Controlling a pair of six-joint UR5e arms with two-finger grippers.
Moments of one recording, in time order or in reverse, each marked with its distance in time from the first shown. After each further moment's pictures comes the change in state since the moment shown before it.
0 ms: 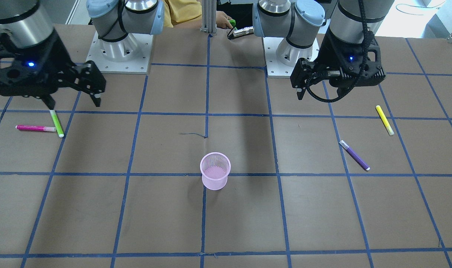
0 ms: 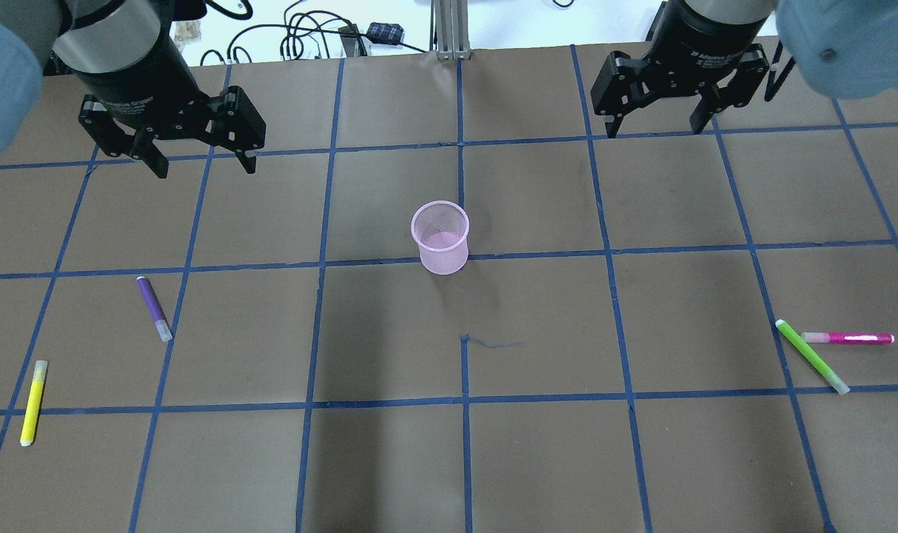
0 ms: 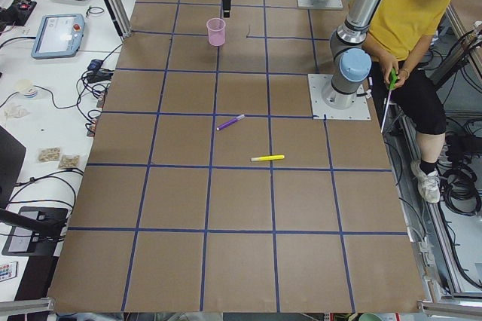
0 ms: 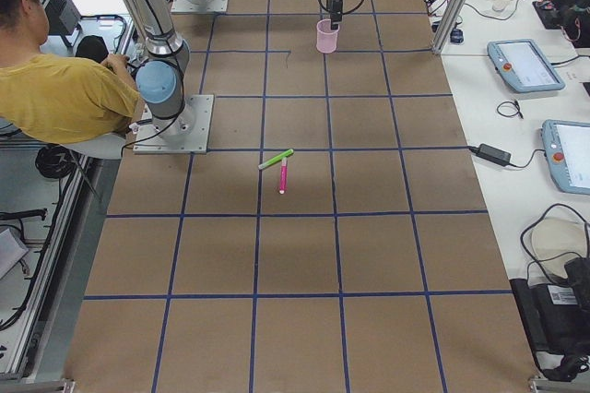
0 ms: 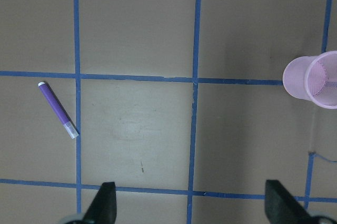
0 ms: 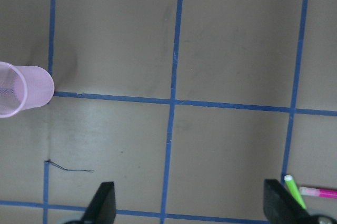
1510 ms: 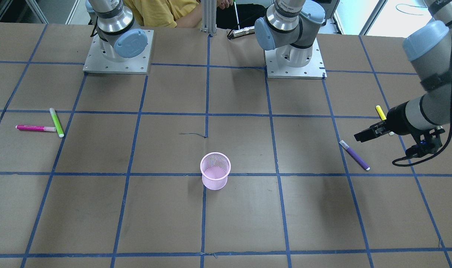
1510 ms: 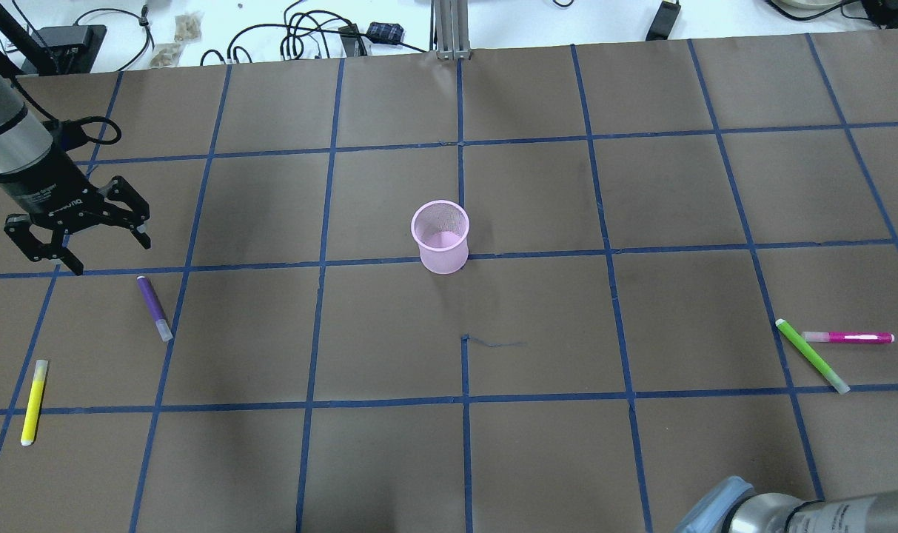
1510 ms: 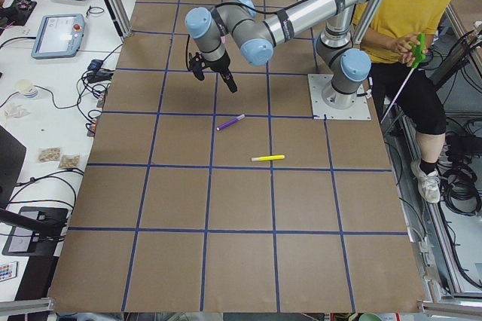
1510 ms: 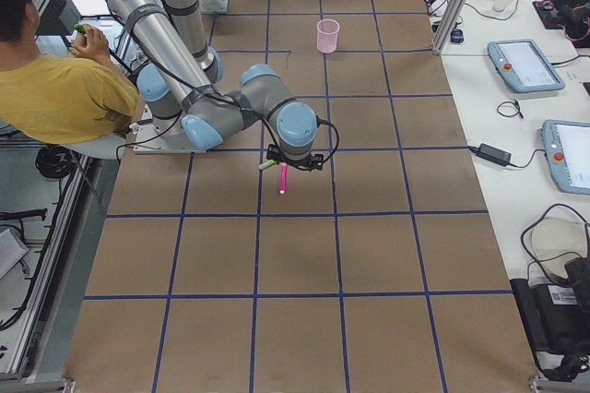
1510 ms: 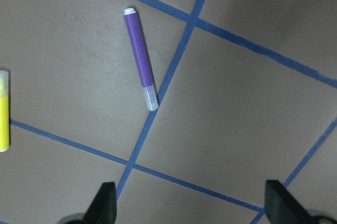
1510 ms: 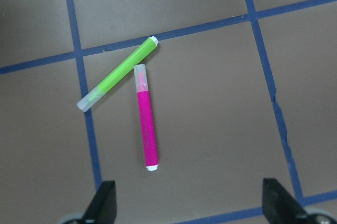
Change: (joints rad) left arm 0.462 -0.260 -0.151 0.087 -0.007 0.042; right arm -0.844 0.153 0.330 -0.208 0.199 -2.171
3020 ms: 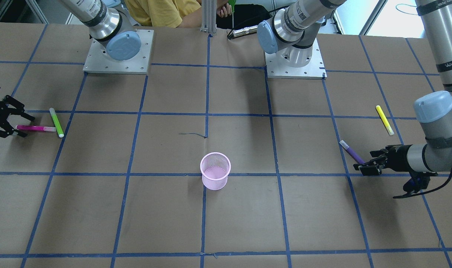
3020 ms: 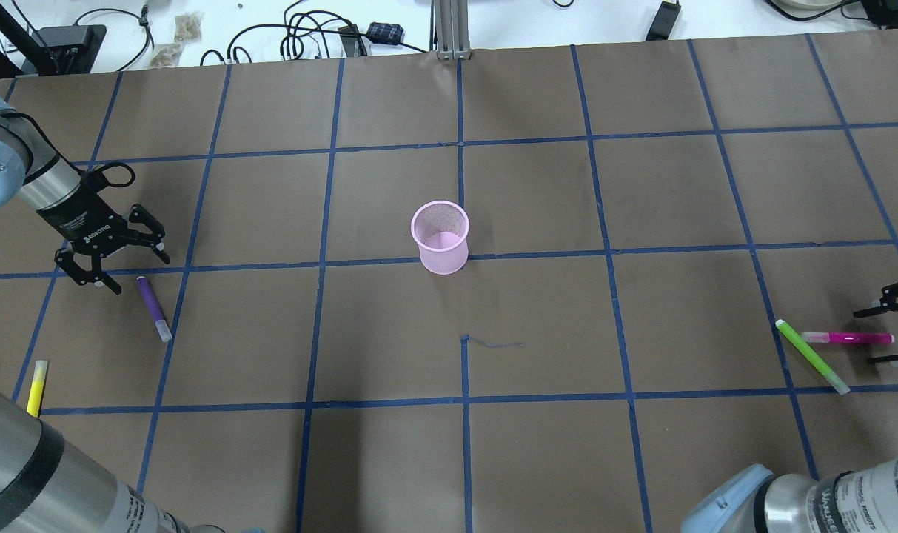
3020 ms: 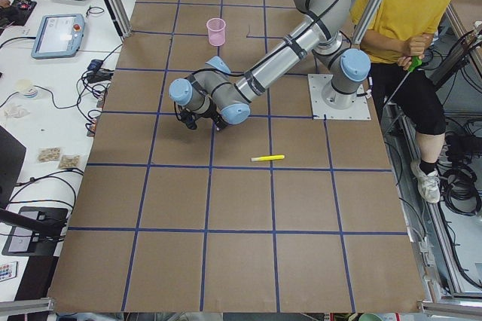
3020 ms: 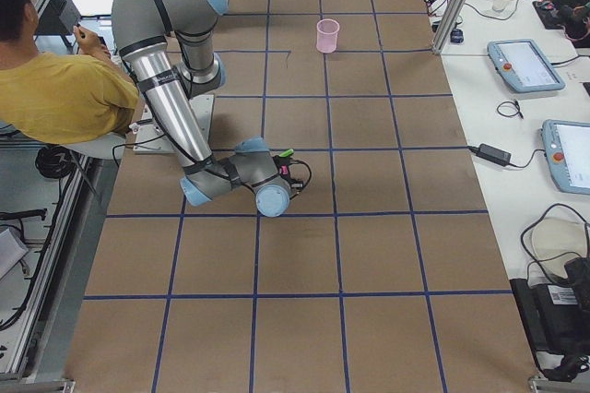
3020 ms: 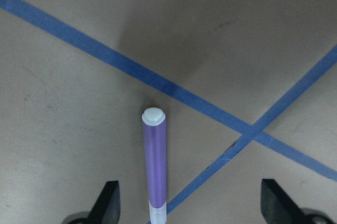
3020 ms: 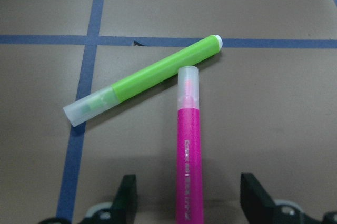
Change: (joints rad) left arm 0.084 -0.270 0.076 0.041 -0.097 -0.018; right arm -0.113 0.221 0.141 -0.041 0.130 -0.330
